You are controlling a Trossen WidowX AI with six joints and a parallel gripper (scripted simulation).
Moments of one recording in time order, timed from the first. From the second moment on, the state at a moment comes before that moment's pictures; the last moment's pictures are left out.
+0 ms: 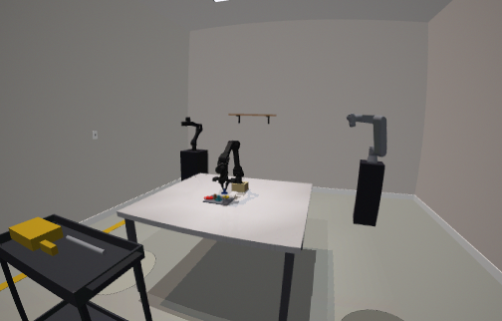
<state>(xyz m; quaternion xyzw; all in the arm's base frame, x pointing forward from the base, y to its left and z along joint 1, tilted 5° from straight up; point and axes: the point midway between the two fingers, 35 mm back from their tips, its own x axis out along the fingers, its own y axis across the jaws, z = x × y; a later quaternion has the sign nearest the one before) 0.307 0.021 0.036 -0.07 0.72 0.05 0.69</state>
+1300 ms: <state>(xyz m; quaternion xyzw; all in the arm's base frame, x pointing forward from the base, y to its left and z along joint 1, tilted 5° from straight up) 0.307 0.022 0.030 0.15 0.70 -0.18 0.68</state>
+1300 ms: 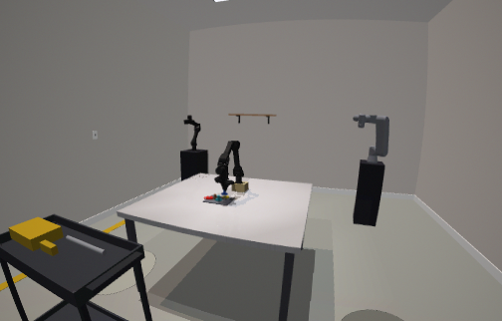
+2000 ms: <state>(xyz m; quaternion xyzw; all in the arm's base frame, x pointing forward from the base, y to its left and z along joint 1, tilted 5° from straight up) 0.306 0.020 -0.001 0.20 0.68 -0.23 0.66</state>
